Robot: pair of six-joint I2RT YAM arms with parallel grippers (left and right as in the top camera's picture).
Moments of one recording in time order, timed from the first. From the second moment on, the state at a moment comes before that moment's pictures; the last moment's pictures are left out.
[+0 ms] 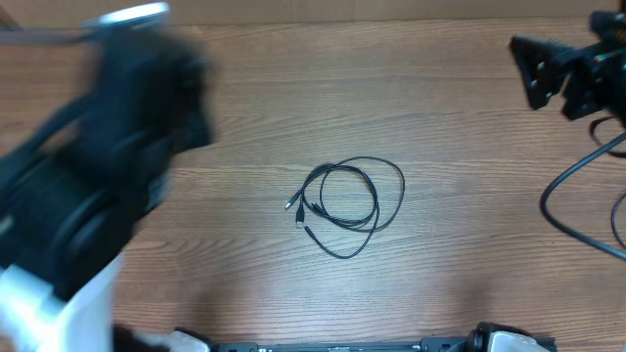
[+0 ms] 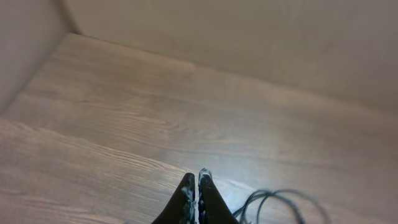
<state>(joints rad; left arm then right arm) -0.40 1.50 2.49 -1.68 -0.45 -0.52 -0.17 1.32 1.98 -1.07 -0.53 -0.16</state>
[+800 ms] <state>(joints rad) -0.34 0.93 1.16 -1.02 -0.14 -0.59 -0.08 1.07 1.93 -1.44 -0.40 -0.06</state>
